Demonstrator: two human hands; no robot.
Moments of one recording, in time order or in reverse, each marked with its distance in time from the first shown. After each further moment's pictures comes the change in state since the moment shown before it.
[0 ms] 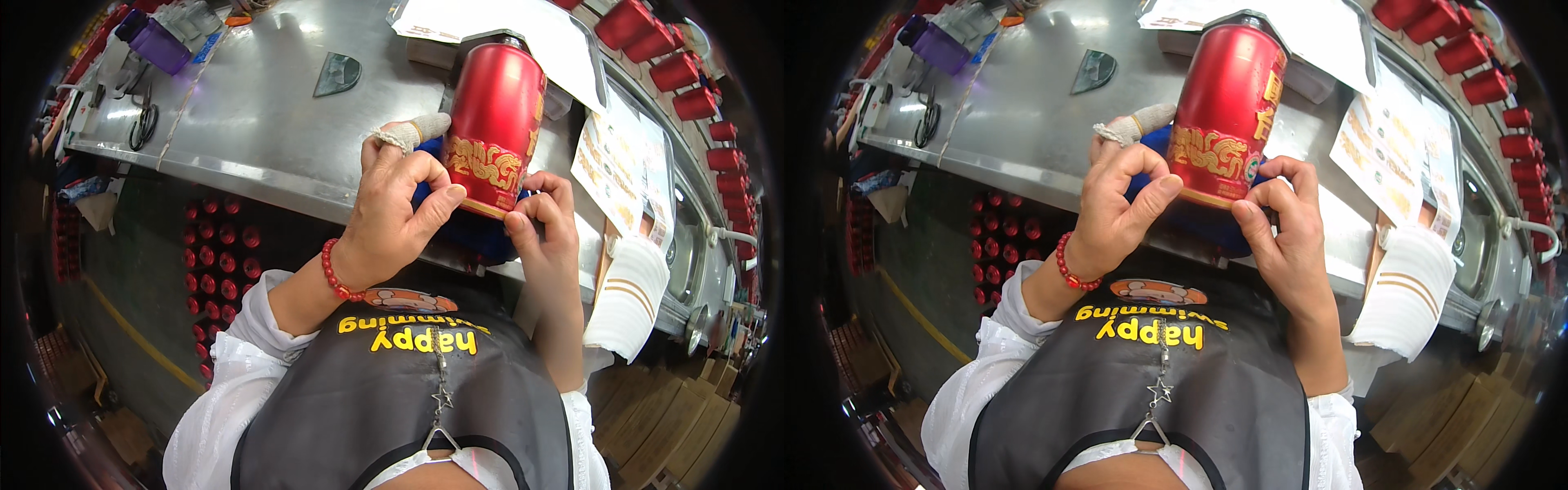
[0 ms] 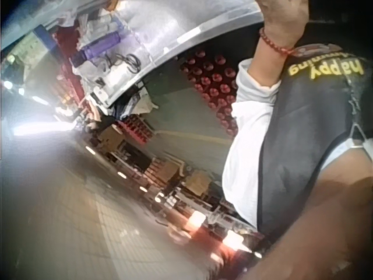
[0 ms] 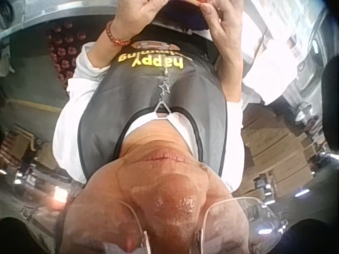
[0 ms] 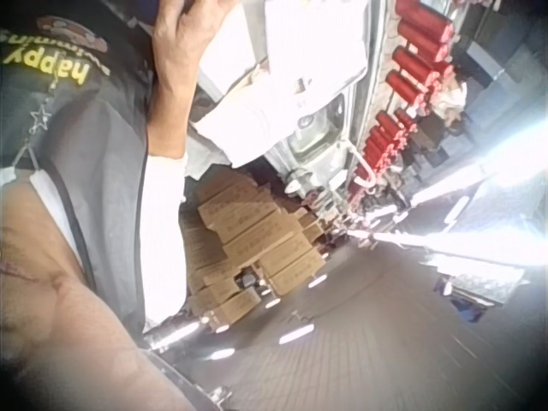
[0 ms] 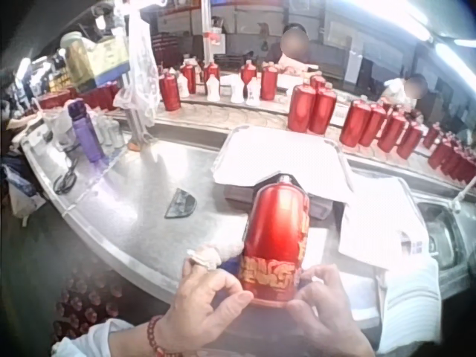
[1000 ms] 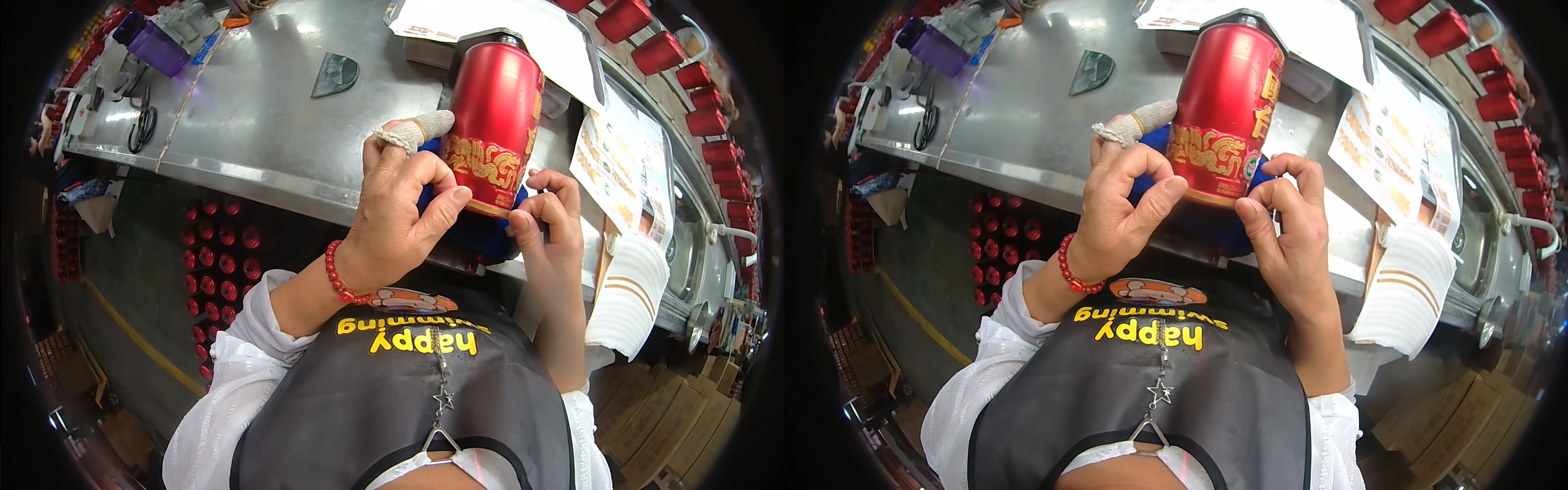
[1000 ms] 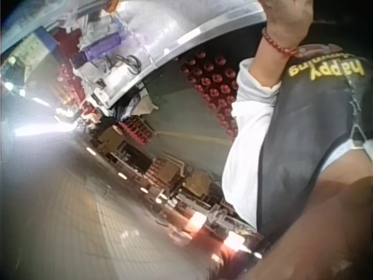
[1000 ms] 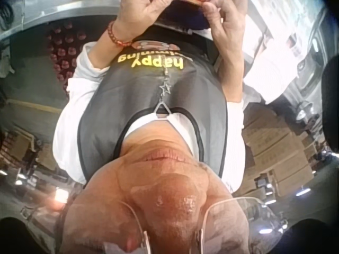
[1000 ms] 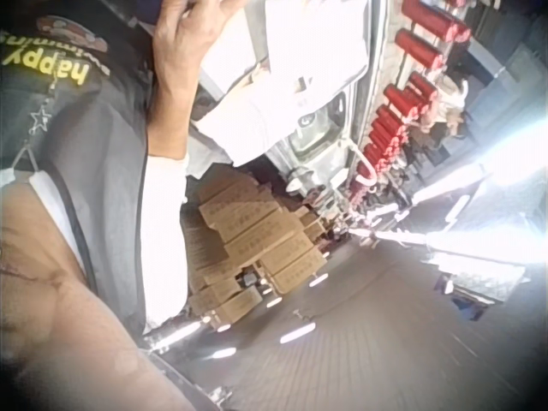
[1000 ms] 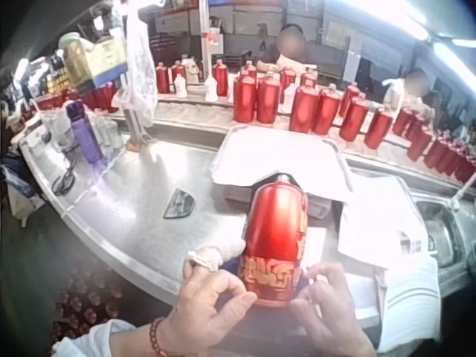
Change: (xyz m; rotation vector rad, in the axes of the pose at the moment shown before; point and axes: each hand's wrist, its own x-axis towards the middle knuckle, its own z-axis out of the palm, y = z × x) left_hand 0.005 0.006 0.002 0.001 0.016 0.020; right_hand 0.000 -0.005 -0.002 -0.020 0.043 -0.015
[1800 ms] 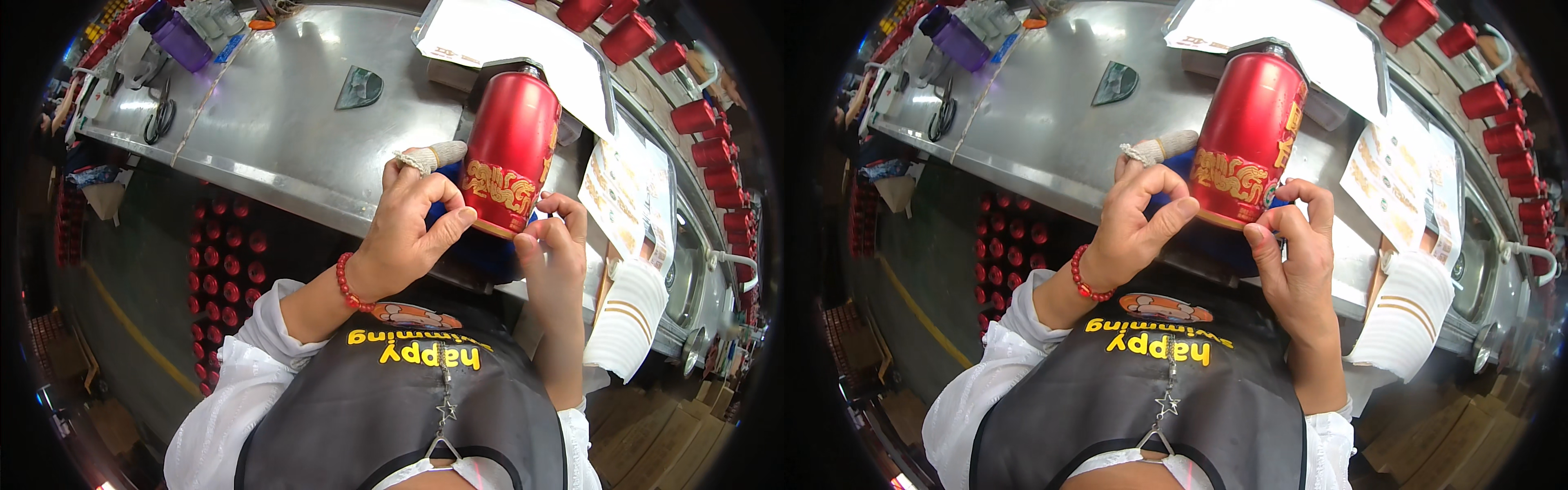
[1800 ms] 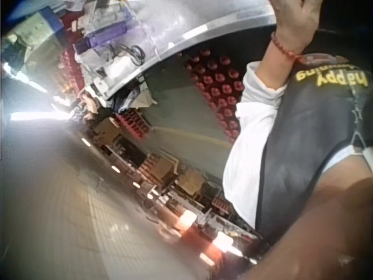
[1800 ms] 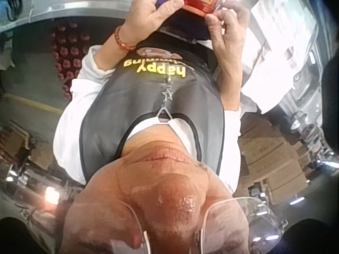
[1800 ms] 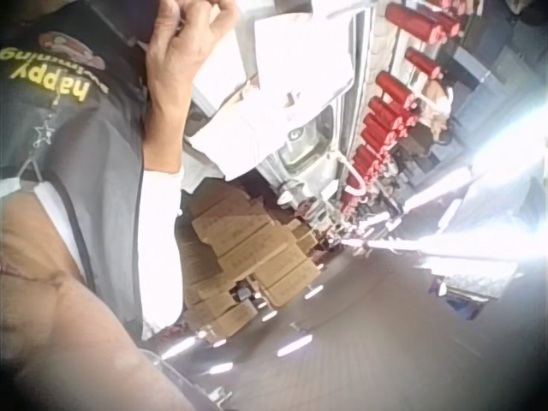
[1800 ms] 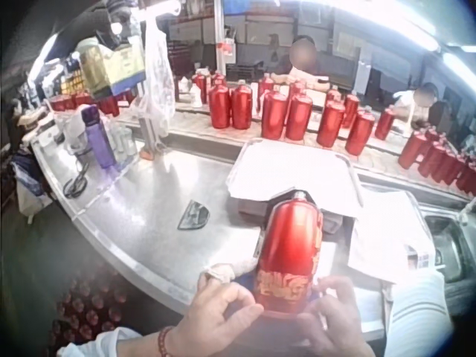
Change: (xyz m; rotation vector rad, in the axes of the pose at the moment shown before) left_hand -0.010 -0.007 -0.004 -0.111 -0.033 -0.114; right_hand 0.002 -0.006 0.004 -0.192 0.013 -0.160
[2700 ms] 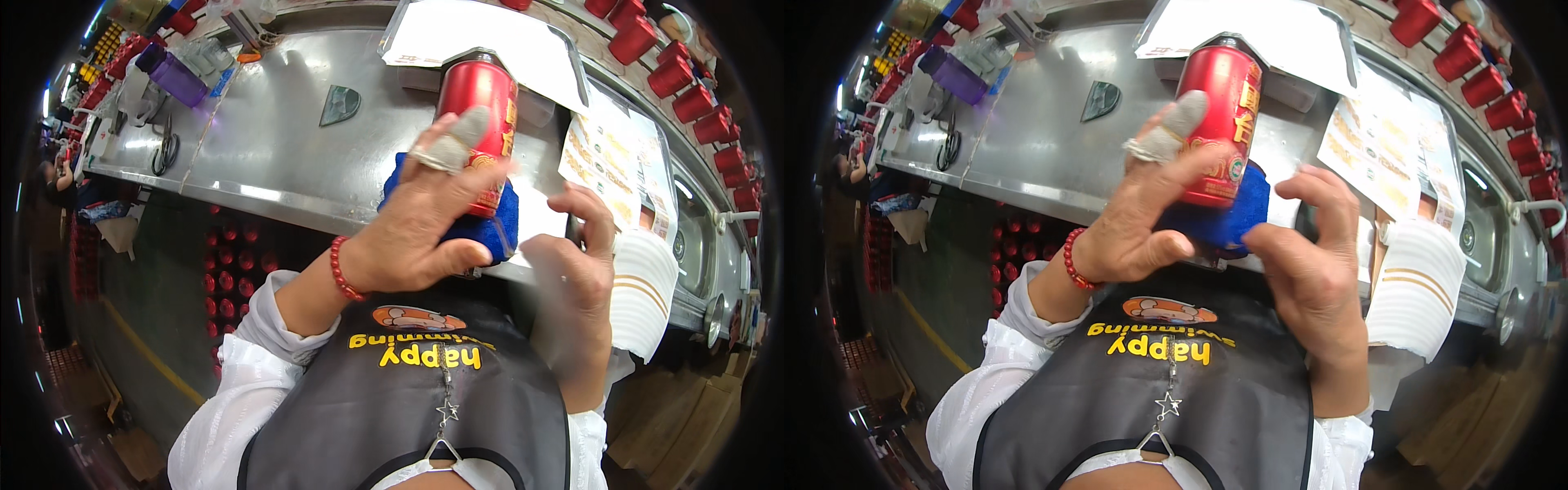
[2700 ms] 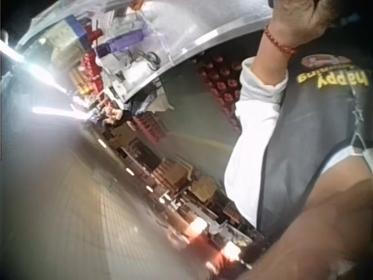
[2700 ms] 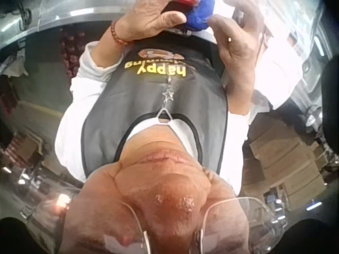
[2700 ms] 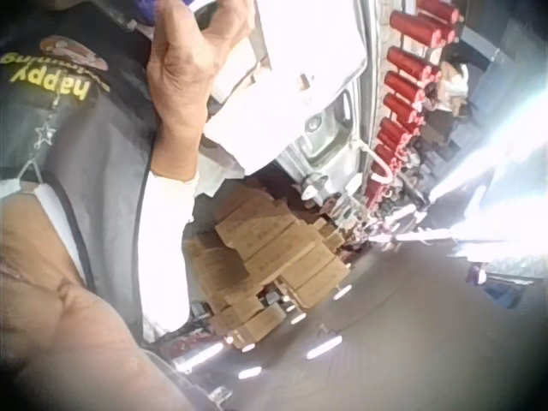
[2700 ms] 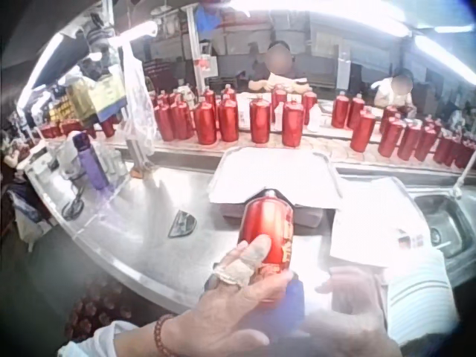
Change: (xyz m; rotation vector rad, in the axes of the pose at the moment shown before) left_hand 0.024 0.028 0.006 0.081 -0.223 0.419; right_hand -0.025 -0.030 -0.047 -0.155 0.066 -0.139
